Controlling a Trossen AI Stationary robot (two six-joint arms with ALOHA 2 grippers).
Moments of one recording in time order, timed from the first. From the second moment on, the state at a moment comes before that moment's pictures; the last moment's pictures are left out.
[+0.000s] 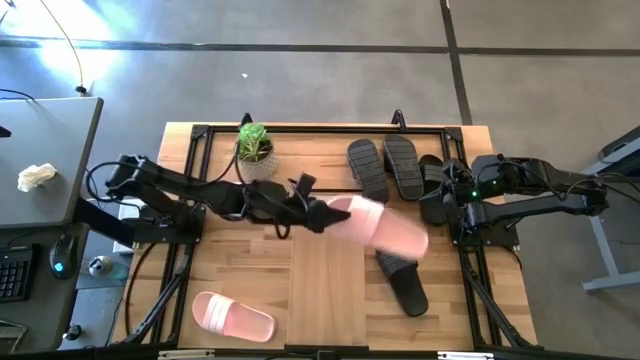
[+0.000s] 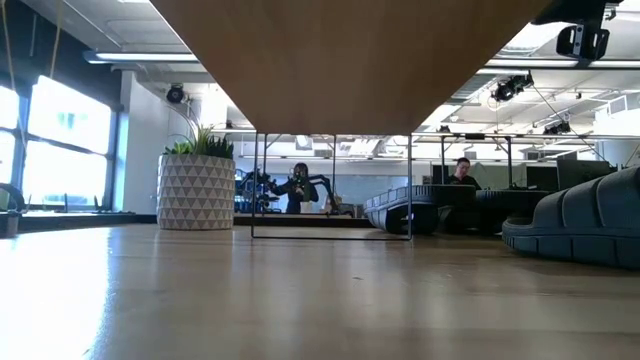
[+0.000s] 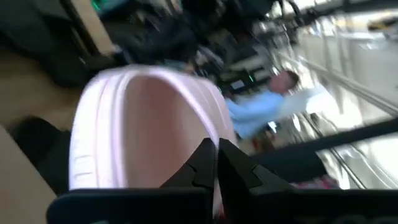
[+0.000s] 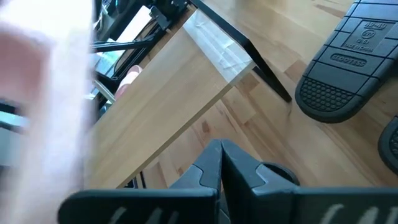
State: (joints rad) left arm -0.11 1.54 1.35 0.06 -0.28 -1.18; right arm 0.01 0.57 0.87 -0.86 -0.03 0.79
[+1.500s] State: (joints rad) left arm -0.20 1.70 1.34 0.40 0.00 -1.16; right arm 0.01 0.57 0.87 -0.87 -0.04 0.81
